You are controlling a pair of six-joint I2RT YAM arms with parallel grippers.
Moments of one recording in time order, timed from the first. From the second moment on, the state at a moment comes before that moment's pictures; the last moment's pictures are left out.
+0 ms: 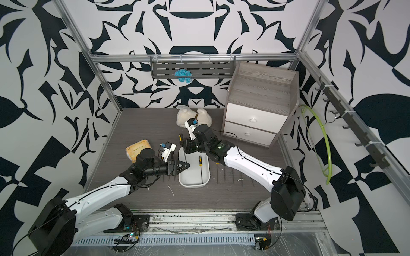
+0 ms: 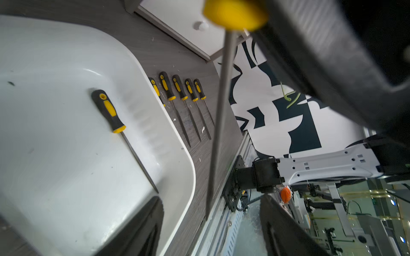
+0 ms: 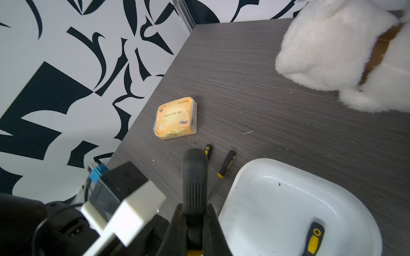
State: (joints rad) left arm -0.66 1.12 0.48 0.27 0.66 -0.79; right arm 0.80 1.48 1.18 -0.20 -0.20 0.52
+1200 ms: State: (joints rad) left arm -0.72 1.05 0.51 0.07 0.46 -0.72; right arm 0.80 1.49 1.12 -0.10 -0.23 0.57
